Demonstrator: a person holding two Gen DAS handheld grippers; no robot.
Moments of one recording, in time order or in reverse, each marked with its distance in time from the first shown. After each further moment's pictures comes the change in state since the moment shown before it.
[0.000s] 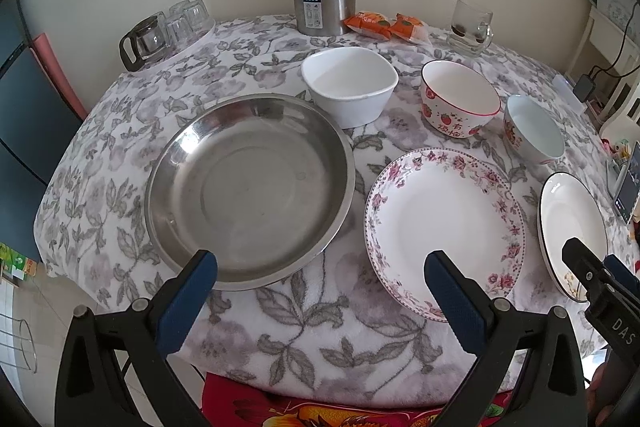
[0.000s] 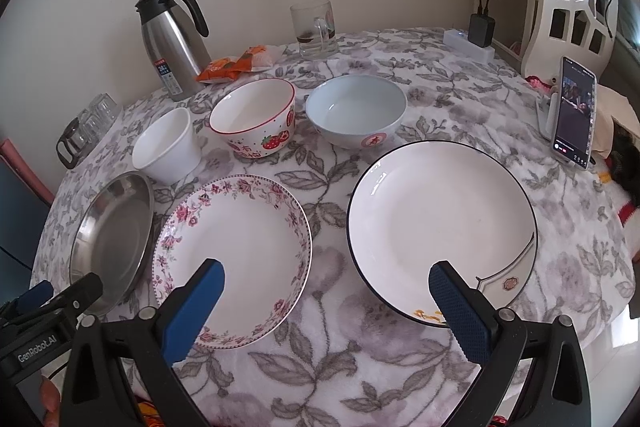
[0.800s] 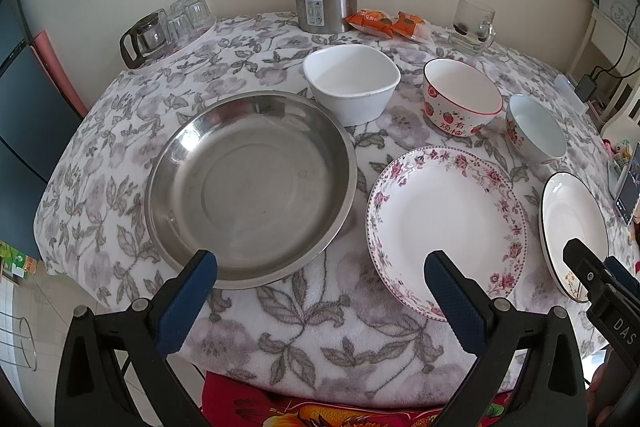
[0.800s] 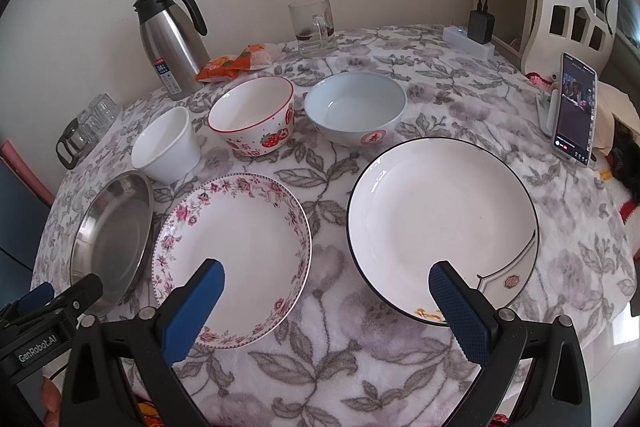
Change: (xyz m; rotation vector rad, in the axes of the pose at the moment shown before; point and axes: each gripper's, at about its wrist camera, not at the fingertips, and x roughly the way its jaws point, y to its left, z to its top) left arm 0.001 0.002 -0.001 -0.002 0.003 0.001; right arm 0.001 -0.001 0.000 0.002 0.005 0.002
